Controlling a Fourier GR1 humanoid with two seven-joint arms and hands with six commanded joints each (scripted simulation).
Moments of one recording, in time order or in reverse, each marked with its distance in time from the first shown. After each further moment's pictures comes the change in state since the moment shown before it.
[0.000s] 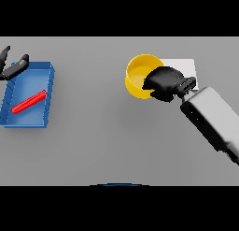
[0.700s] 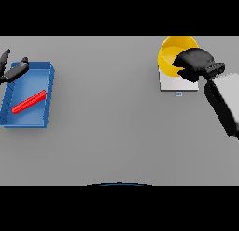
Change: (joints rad) left arm 0.032 -0.001 -0.007 -0.067 0.005 0.020 0.090; right arm -0.091 -0.052 -0.104 0.400 0.028 -0.237 -0.077
